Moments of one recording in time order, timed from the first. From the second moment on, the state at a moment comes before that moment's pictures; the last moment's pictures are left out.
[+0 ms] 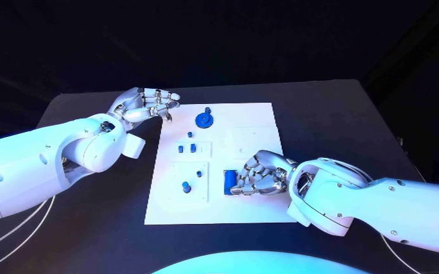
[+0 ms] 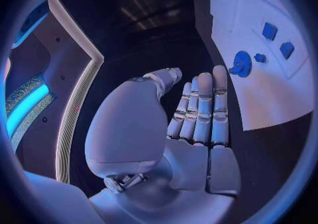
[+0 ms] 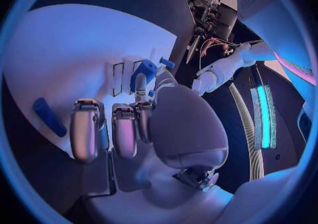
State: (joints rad) left arm 1.16 -0.95 -0.02 1.52 -0.25 -0.21 0.30; left_hand 1.42 -0.23 0.54 0.14 0.26 0.83 0.21 0.18 0.42 0.91 0.14 0.41 0.25 0.99 0.07 1.08 0.59 0.18 0.92 0.16 0.83 0.67; right arm 1.05 -0.95 -0.13 1.95 -1.10 -0.38 -0.42; right_hand 1.31 -0.09 -0.02 0.29 0.21 1.01 0.05 0.49 0.52 1.47 -0.02 1.45 1.31 1.47 -0.08 1.56 1.31 0.04 1.47 0.03 1.43 1.31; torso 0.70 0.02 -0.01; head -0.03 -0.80
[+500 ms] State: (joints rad) left arm 1.16 -0.95 -0.02 1.52 -0.25 -0.21 0.30; left_hand 1.42 -0.22 0.54 0.14 0.26 0.83 0.21 0.18 0.42 0.91 0.14 0.41 0.25 0.99 0.07 1.08 0.59 0.18 0.92 0.16 0.83 0.67; right arm 1.05 -0.92 -0.13 1.92 -1.13 -0.38 -0.43; right_hand 1.42 -0.09 0.12 0.28 0.21 1.03 0.03 0.51 0.51 1.47 -0.04 1.46 1.31 1.47 -0.09 1.57 1.31 0.04 1.47 0.01 1.45 1.31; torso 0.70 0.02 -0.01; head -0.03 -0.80
